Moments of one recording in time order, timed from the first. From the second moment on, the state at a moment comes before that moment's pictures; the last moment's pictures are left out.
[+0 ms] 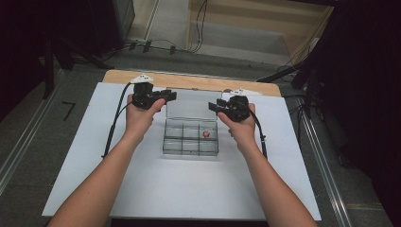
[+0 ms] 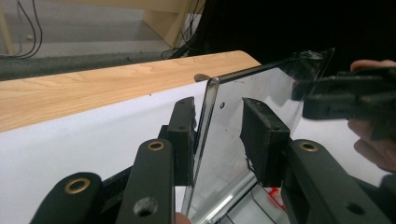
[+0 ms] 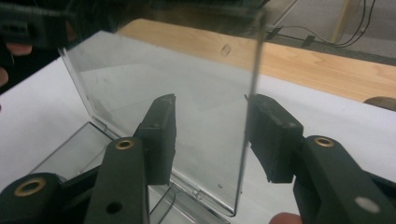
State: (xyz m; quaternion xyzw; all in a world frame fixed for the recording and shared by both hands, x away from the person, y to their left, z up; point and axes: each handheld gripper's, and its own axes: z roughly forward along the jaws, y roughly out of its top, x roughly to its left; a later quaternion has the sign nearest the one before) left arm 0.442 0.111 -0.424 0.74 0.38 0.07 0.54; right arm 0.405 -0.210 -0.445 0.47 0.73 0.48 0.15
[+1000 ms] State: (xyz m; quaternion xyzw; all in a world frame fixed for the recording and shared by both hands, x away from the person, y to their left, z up) left arm 0.399 0.117 -0.428 0.74 0.36 0.08 0.56; right arm 0.370 -0.231 -0.428 0.45 0.73 0.49 0.13
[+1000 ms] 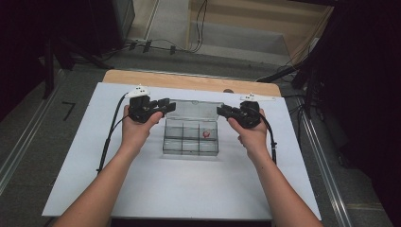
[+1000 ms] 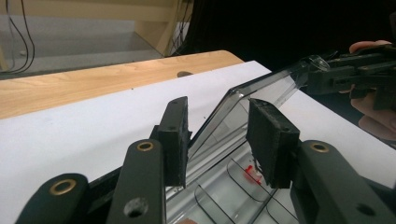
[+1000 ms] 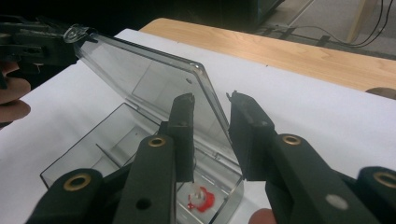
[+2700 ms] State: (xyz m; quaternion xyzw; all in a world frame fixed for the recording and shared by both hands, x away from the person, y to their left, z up) left arm 0.340 0.148 -0.440 0.74 0.36 0.08 0.56; right arm 0.313 -0.232 -0.445 0.43 0.73 0.52 0.09
